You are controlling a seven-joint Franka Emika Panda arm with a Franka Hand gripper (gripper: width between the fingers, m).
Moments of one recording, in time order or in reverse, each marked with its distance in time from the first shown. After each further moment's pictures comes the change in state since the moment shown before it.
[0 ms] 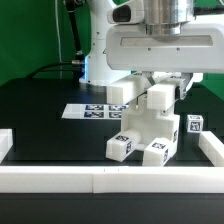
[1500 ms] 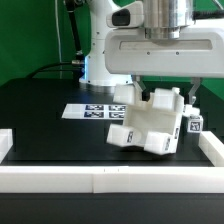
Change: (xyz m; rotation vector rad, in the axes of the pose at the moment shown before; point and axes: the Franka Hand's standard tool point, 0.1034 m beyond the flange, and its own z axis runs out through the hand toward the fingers) arm 0.007 0.000 0.005 0.002 0.026 -0.010
